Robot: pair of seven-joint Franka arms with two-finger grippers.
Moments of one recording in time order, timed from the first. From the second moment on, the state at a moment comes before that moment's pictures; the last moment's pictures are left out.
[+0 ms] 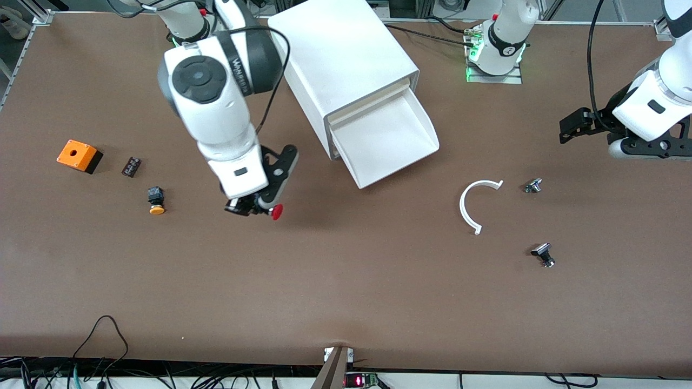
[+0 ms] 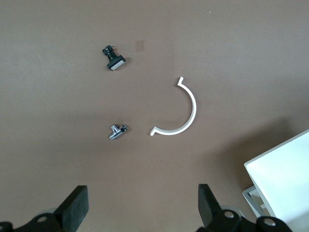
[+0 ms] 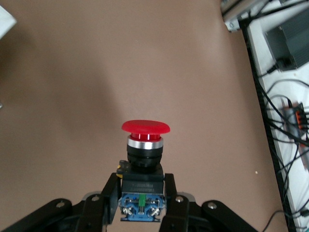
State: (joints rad) left arm -0.11 0.05 0.03 -1.57 0.00 1.54 -0.08; right arm 0.69 0.49 -0.28 -1.28 0.01 1.91 -0.76
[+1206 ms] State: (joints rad) left arm -0.09 0.14 0.04 -1.50 0.00 1.53 -0.08; right arm 0.54 0.59 -0.28 -1.36 0.02 1.98 -0.42
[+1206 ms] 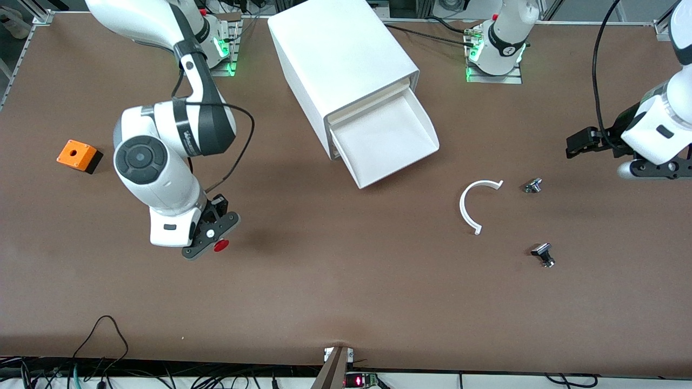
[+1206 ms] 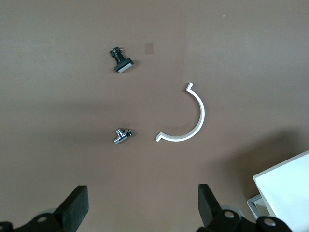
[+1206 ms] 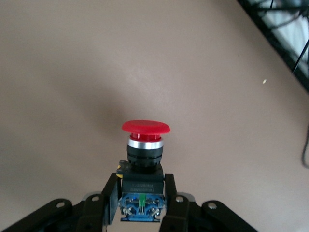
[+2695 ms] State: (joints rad) left arm -0.09 0.35 -0.12 -1.62 -0.13 1.79 -0.48; right arm 0.28 0.39 -0.26 -2.19 0.02 2.46 -0.09
